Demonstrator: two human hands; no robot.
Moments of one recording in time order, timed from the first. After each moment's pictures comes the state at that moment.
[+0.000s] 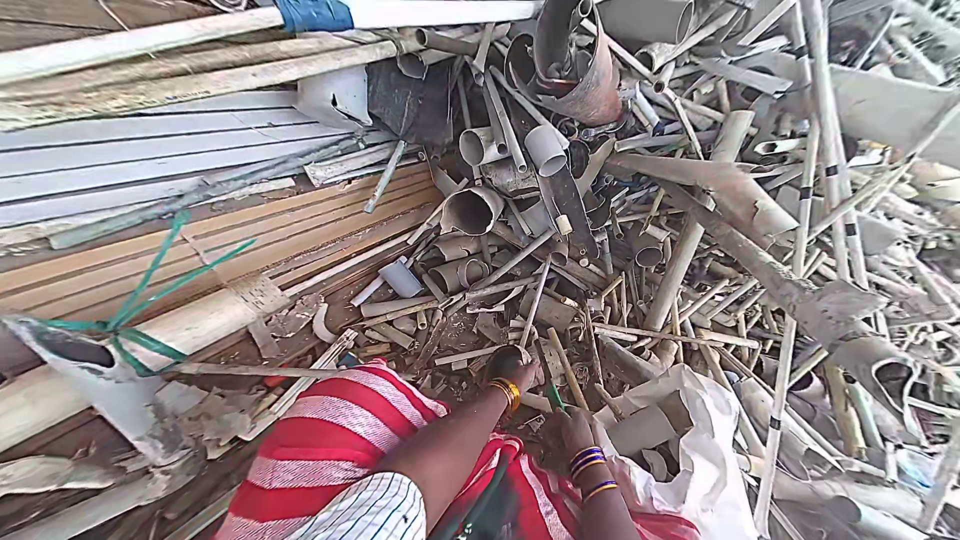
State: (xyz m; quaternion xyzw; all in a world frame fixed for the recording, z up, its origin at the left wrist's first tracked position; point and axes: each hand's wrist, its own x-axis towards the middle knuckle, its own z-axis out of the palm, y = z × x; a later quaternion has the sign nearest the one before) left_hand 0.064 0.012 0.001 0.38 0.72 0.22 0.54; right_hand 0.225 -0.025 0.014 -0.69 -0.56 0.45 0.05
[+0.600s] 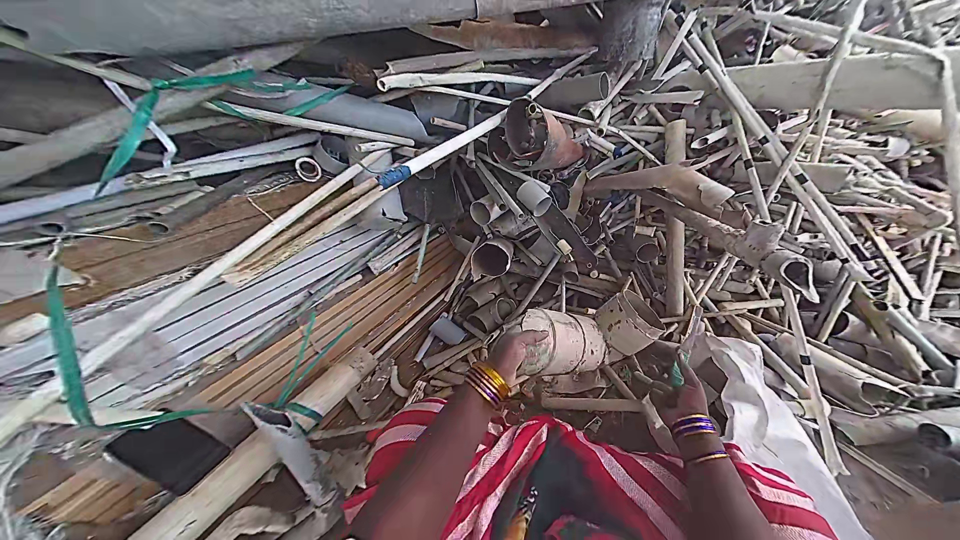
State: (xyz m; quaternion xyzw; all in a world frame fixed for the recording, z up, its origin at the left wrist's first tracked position) left_hand -0.010 -0.119 0.202 0.40 0.58 0.53 0.47; right_hand 0.262 -0.062 0.110 -0.46 -0.14 0.61 0.63
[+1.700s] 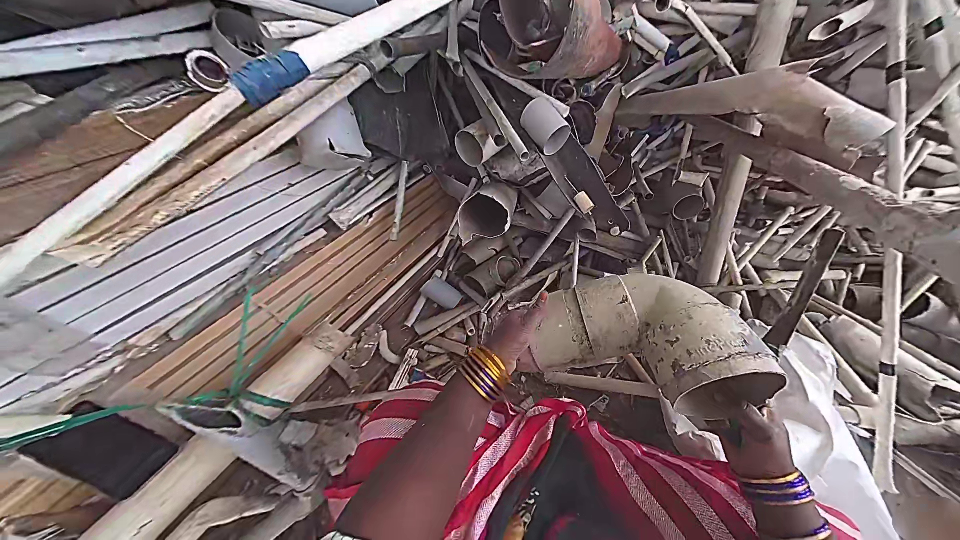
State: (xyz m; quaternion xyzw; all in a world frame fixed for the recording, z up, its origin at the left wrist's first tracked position) left_hand -0.028 -0.027 0.153 0.41 0.66 0.41 0.47; right_hand 0.286 -0.050 0.094 -0.47 -0.38 0.50 0.62
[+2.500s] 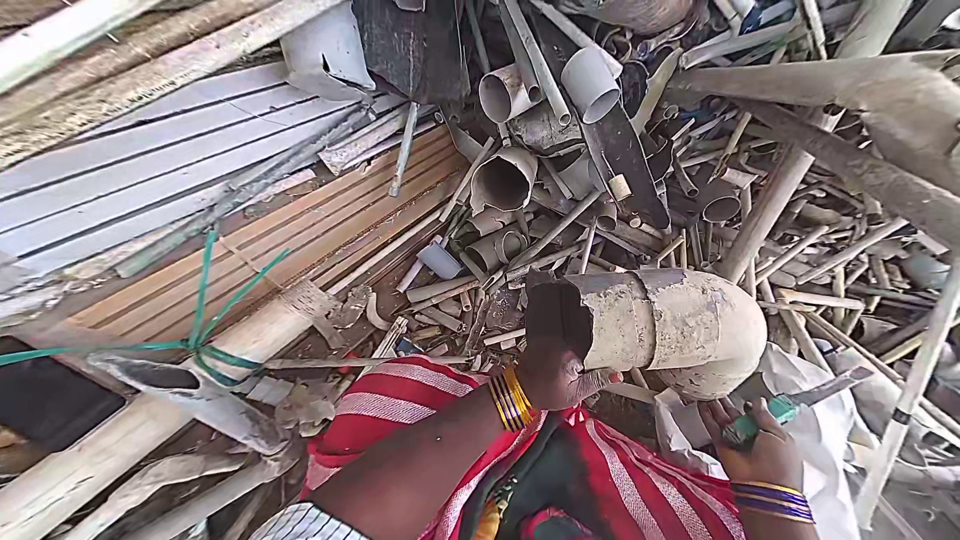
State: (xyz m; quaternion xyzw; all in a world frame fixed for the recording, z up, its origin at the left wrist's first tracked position) left_hand -0.010 -0.032 0.088 0.73 0.47 0.47 0.14; right_hand 0.263 -0.008 0.101 -0.61 -0.08 0.49 0.62
